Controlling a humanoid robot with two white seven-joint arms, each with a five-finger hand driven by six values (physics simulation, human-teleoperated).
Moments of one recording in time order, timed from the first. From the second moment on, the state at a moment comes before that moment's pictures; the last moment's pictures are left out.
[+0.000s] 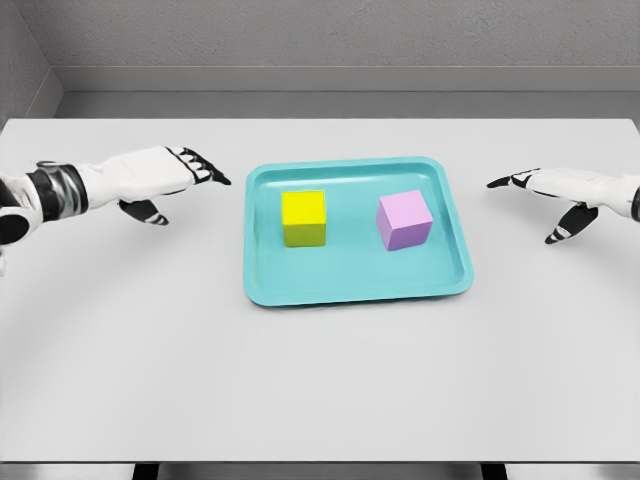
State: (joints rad) left arm -0.60 0.58 -0.41 -1.32 -0.66 -0.61 -0.61; right arm -0.76 -0.76 0.68 -0.90 0.27 -0.61 0.56
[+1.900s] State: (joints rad) left arm -0.65 0.44 -0.50 -1.21 -0.69 -0.61 -0.61; right arm -1.04 -0.66 1.13 -1.01 0.28 -0.61 0.61
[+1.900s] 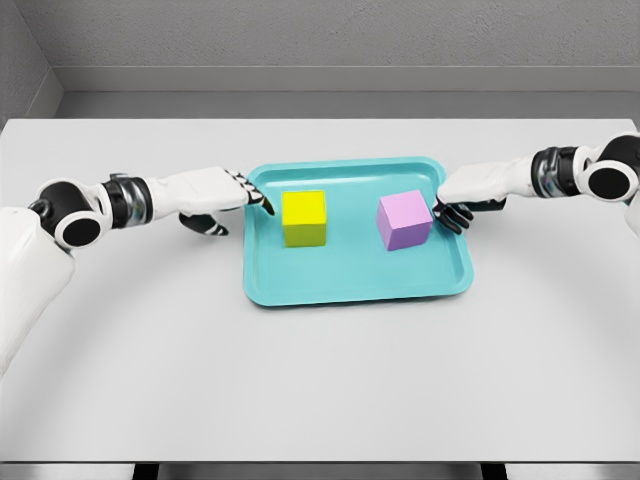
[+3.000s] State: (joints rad) left arm -0.69 0.41 -0.51 -1.19 -0.69 -0.61 -0.61; right arm -1.04 -0.65 1.17 -1.07 0.27 -0.61 0.61
